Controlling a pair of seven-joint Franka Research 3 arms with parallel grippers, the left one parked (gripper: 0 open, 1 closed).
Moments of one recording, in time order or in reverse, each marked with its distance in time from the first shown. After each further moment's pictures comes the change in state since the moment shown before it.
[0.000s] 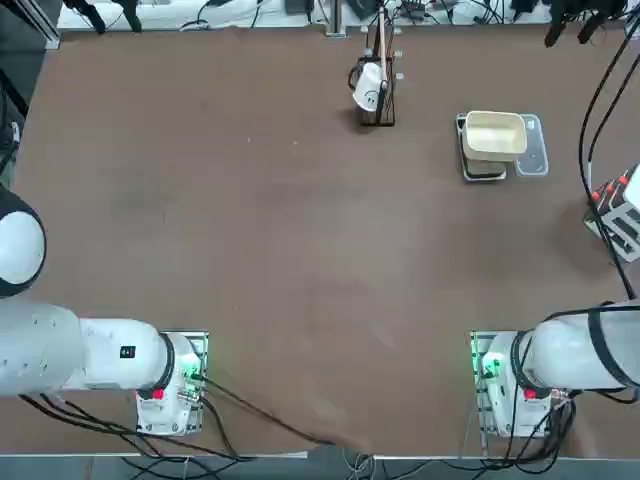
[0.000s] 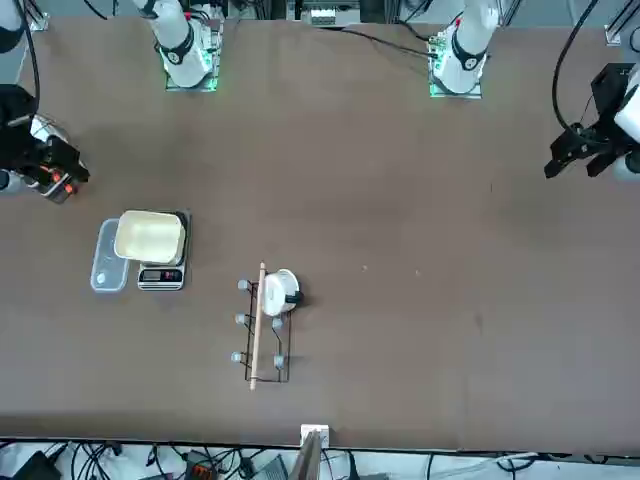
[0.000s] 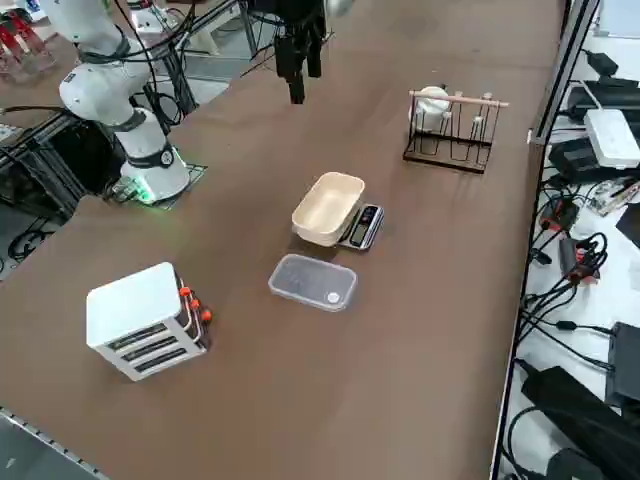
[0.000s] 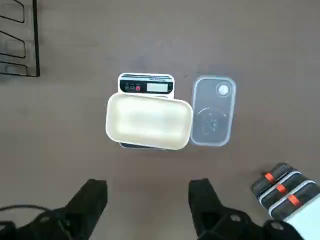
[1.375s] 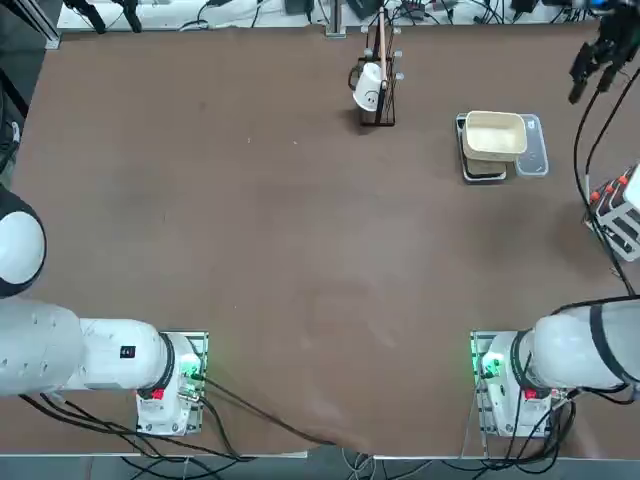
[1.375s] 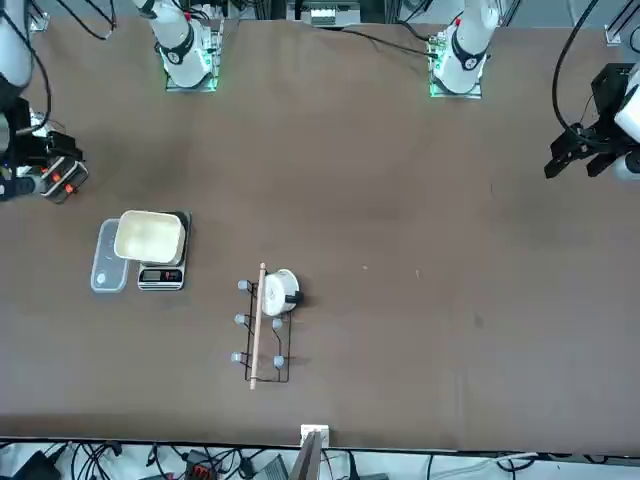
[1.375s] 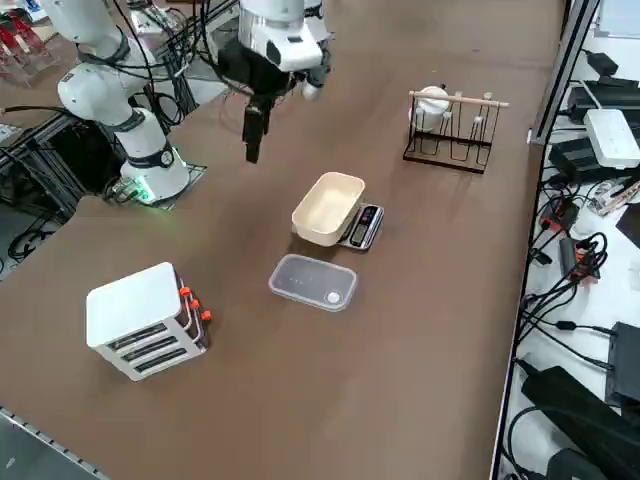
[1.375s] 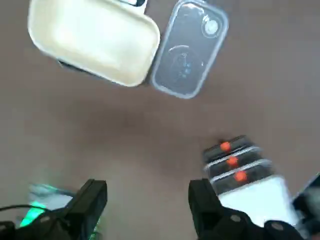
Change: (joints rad) arm -0.096 0.042 -0.016 -0.140 -0.198 -0.034 -0.441
